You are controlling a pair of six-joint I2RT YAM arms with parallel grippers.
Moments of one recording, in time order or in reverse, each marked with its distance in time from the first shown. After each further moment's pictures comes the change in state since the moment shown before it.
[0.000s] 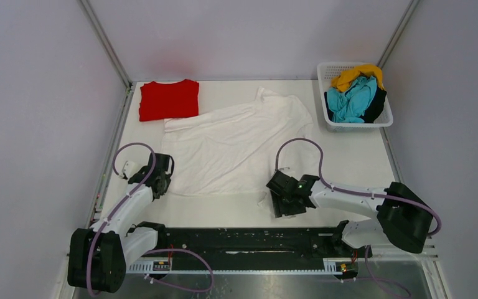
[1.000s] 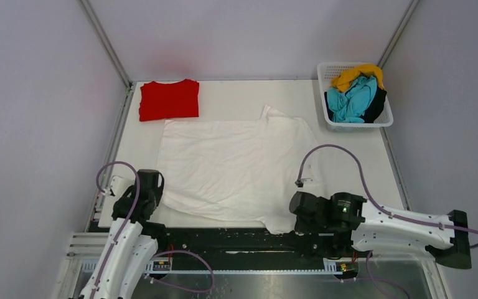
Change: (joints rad) left arm 0.000 -0.518 -0.016 -0.385 -0.008 -0.011; right arm 0.341 -0.453 0.020 -0.409 0.036 0.352
